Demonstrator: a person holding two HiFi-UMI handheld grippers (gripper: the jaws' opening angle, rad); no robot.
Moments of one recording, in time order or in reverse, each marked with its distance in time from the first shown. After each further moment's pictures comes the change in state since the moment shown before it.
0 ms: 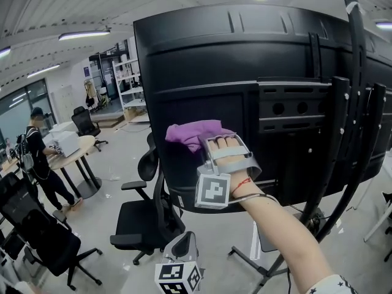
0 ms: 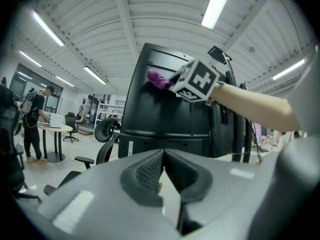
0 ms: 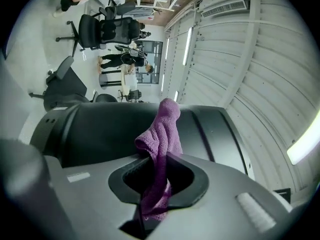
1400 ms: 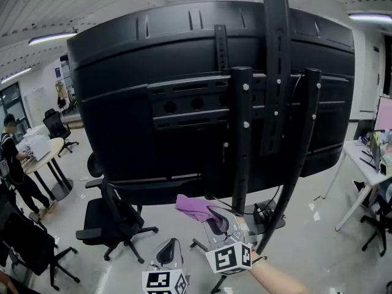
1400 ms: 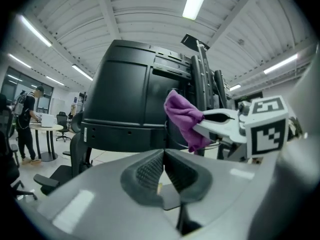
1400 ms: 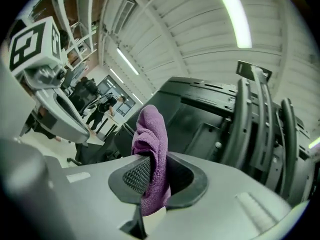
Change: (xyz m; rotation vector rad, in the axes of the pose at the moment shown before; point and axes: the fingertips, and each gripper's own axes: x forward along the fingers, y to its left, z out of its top) left arm -0.009 -0.201 -0.039 0.043 0.069 -0.068; right arm -0.278 0.092 -0.200 0.832 -0.015 0.204
